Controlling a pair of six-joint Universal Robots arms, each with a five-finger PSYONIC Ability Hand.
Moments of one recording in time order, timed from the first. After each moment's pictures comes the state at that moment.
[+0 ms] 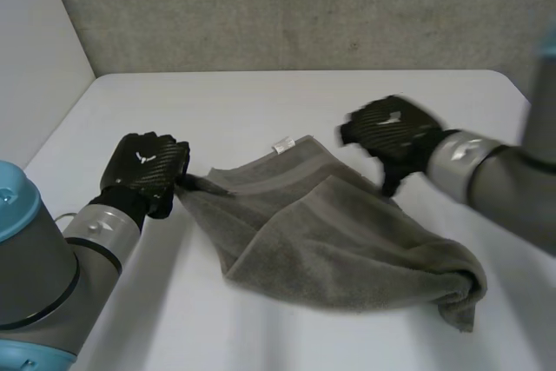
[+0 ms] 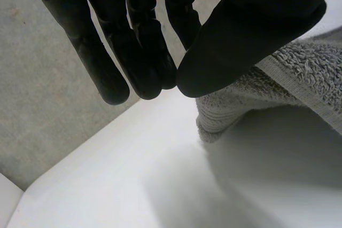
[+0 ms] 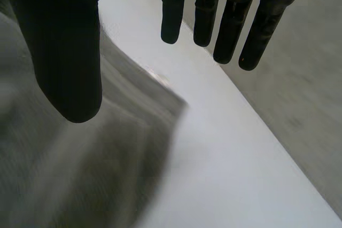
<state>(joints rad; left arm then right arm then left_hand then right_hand) 4.28 -1.72 -1.88 3.46 -1.57 3.46 1.96 -1.24 1.32 0.28 1.23 2.55 1.18 1.22 1.22 1.22 1.03 0.38 0.44 0.43 0.42 0.24</state>
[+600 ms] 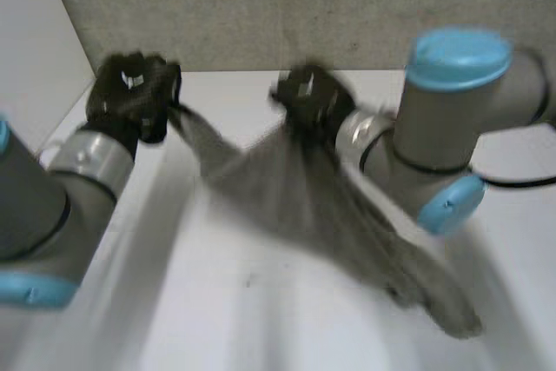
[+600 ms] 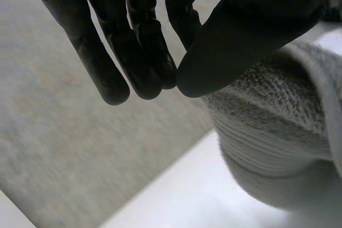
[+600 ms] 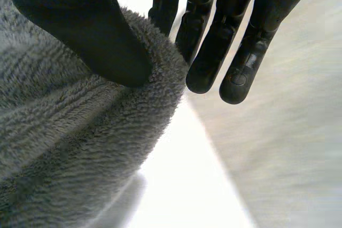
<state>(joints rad) 4.28 -1.72 -1.66 3.48 -1.57 3.47 2.17 -0.90 0.95 0.03 1.28 2.54 1.18 1.22 1.22 1.22 1.03 0.97 1.18 1.18 1.19 0.97</state>
